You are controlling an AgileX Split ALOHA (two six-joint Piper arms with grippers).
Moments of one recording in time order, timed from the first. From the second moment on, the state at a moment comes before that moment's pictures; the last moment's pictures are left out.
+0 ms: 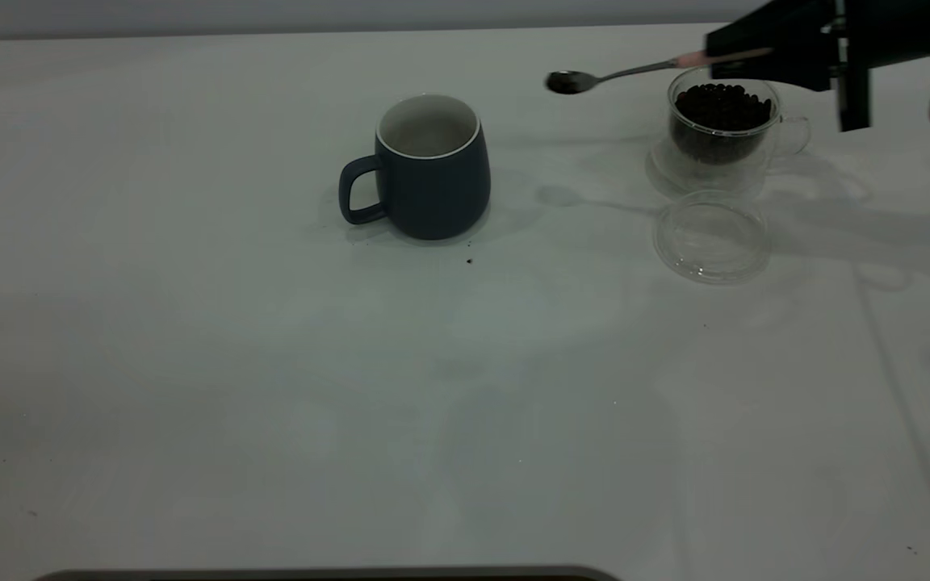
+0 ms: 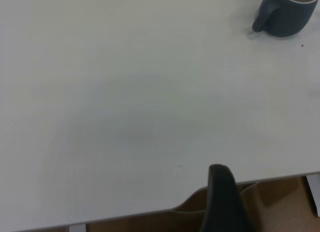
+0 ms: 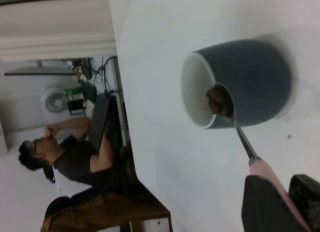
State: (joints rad) left arm -0.30 -0.02 -0.49 0.09 1.15 -0.18; right arm -0.12 2.40 -1.34 1.46 1.15 -0.94
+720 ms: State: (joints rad) left arm -0.30 -0.02 -0.49 0.09 1.15 -0.18; right arm 0.08 2.40 -1.34 1.56 1.10 -0.96
